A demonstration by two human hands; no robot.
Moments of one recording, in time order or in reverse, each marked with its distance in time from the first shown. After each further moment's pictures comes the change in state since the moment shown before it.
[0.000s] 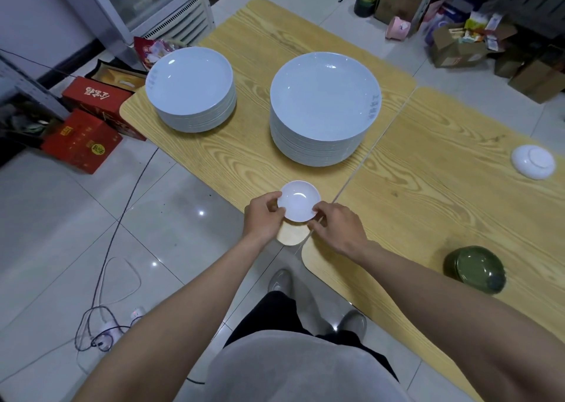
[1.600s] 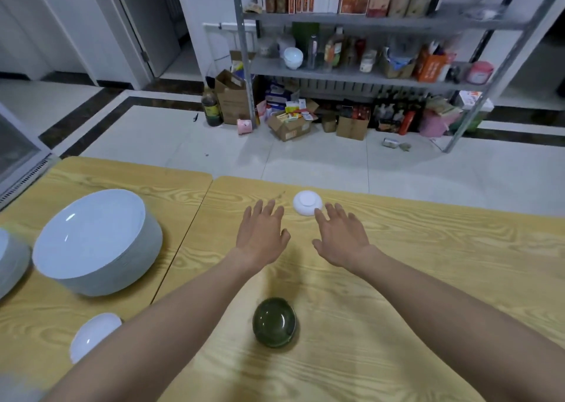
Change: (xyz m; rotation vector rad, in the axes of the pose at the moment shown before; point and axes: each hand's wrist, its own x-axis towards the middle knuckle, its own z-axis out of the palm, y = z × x) left_hand -0.100 0.265 0.339 1.200 -0.223 0.981; right_hand -0.142 0.294 -0.271 -0.491 0.129 0.382
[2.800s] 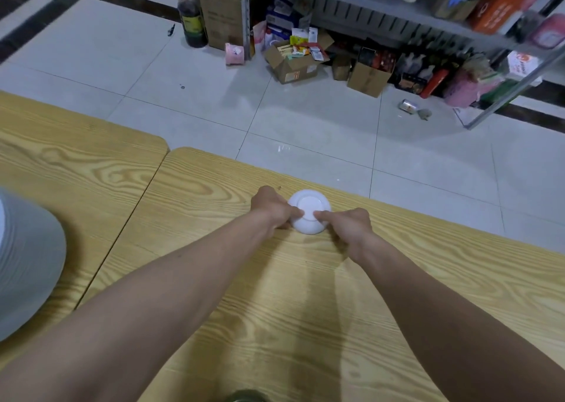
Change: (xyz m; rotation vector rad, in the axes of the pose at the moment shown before) left_hand 0.214 -0.020 0.115 -1.281 -0.274 -0.724; right_hand 0.204 0.049 0.090 1.346 -0.152 0.857
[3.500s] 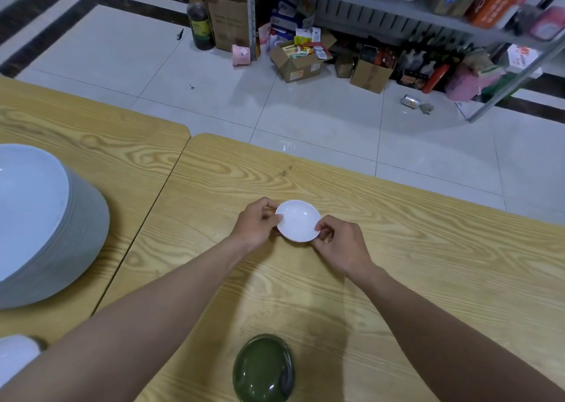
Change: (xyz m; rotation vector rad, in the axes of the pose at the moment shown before) left_hand -0.067 -0.081 -0.046 -0.004 -0.068 0.242; right_hand -0.075 0.078 0.008 -0.481 -0.032 -0.727
